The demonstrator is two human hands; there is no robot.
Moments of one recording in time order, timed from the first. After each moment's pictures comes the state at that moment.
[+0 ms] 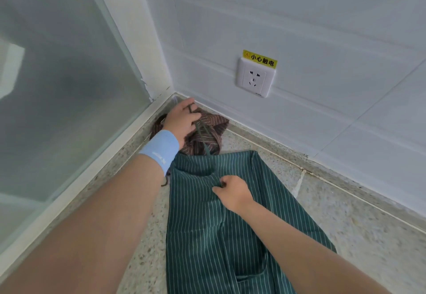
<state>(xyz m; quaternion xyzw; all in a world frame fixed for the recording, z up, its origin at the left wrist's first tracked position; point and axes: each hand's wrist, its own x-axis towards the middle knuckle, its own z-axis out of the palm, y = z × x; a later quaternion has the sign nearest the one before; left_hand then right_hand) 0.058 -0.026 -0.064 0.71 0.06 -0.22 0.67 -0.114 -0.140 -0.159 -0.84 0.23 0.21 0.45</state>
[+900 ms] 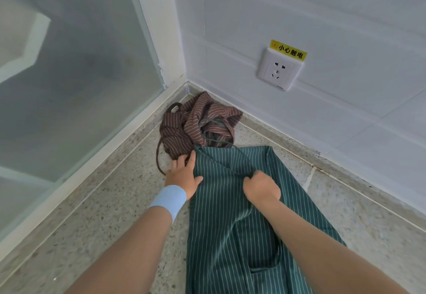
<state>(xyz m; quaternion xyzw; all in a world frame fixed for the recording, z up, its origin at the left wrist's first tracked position) -0.041 0.054 -0.186 0.96 -0.12 -0.25 0.05 -0.121 -0.154 -0.172 -0.89 0.34 0.19 0.22</state>
